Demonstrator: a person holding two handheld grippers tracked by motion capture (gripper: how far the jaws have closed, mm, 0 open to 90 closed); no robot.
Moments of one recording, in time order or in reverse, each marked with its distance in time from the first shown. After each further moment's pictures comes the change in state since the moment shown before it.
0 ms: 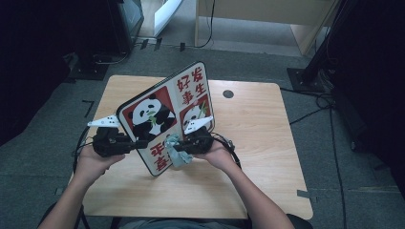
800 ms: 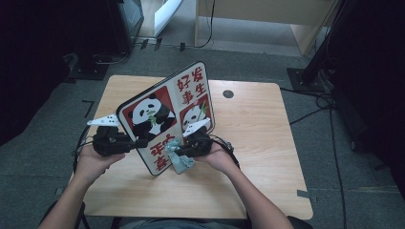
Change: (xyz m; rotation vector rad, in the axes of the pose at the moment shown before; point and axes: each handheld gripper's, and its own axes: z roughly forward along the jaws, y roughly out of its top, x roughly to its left) left arm 0.003 0.000 0.001 -0.007 -0.014 -0.003; right arm 0.001 -0.005 0.007 0.079 0.016 0.040
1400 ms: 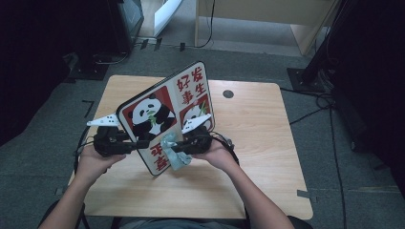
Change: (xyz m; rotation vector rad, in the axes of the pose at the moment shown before) left arm 0.001 -0.002 0.001 -0.025 -0.001 0.006; right arm 0.013 0.021 -0.020 -0.061 0.012 -0.043
